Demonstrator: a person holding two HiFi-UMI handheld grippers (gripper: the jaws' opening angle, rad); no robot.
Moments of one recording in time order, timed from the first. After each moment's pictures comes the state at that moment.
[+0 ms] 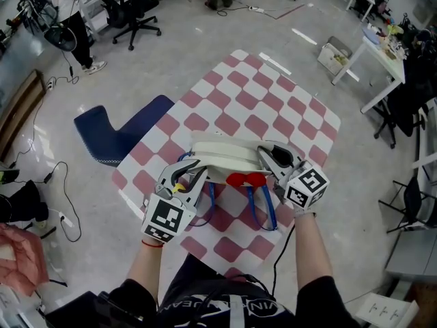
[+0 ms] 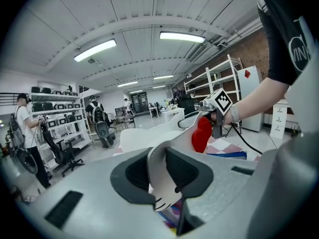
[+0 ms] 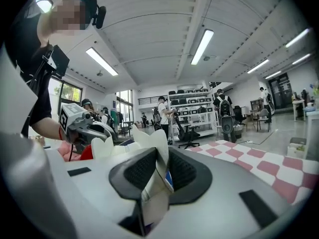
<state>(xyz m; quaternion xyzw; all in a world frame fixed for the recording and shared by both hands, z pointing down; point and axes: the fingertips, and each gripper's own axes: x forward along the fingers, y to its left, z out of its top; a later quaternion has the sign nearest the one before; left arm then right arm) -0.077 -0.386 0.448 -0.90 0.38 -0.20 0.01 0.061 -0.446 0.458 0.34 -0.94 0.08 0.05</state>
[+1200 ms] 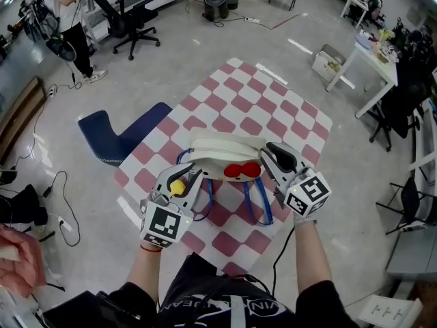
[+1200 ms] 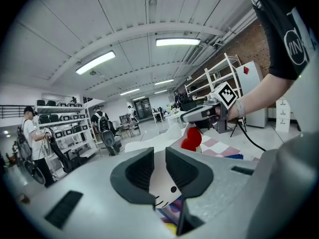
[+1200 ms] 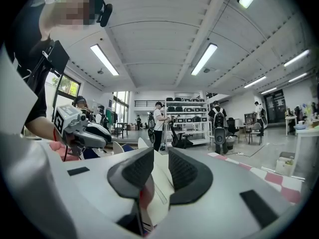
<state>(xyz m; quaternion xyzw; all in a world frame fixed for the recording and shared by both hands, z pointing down) -0.083 -0.346 0.416 -0.90 0.40 -0.18 0.06 0.070 -0.402 0.406 0.38 -0.92 0.03 0.05</state>
